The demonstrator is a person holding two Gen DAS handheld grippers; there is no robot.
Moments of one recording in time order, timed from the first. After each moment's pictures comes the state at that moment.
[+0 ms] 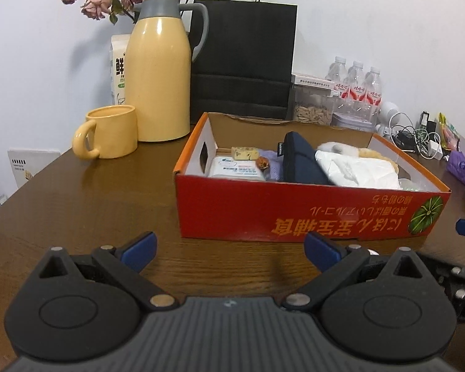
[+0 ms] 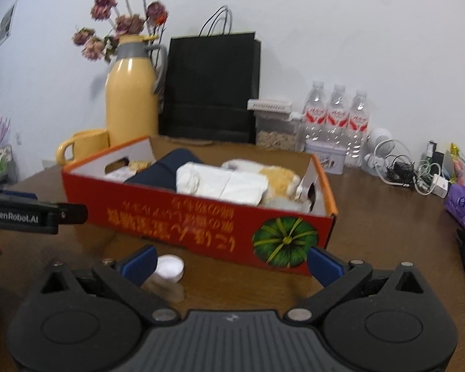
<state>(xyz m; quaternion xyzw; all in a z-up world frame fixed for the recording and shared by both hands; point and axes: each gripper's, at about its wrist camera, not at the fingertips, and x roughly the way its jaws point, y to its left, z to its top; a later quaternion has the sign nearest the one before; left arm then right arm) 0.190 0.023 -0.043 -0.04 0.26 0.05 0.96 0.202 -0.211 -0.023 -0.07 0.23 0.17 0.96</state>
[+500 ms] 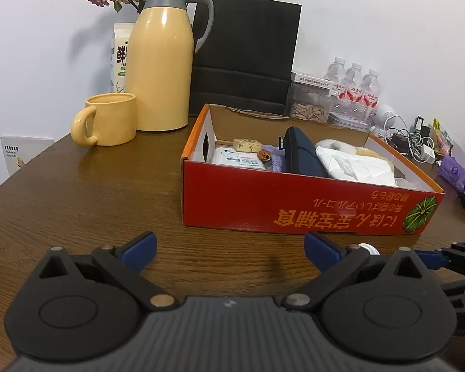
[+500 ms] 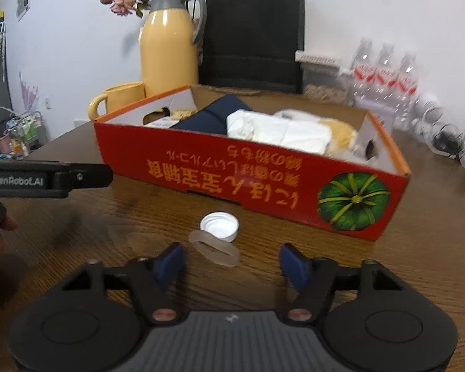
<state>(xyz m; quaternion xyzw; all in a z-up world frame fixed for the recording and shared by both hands) 0.185 0.035 -0.048 -0.07 0.26 0.03 0.96 0.217 -0.186 -0.040 -0.07 0.31 0.24 0.92</state>
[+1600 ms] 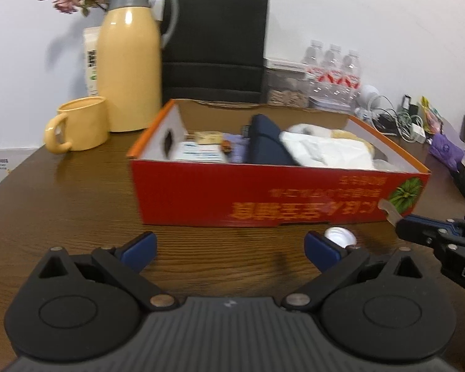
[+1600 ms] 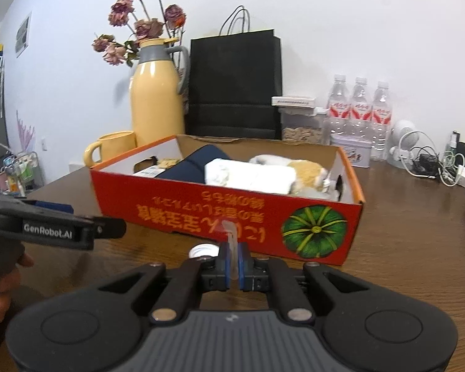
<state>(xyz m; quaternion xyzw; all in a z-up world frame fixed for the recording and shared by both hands) 0.199 -0.011 -0.050 -0.03 0.28 0.01 0.96 0.197 -0.220 -0.025 -0.03 0.22 0.21 0.95</state>
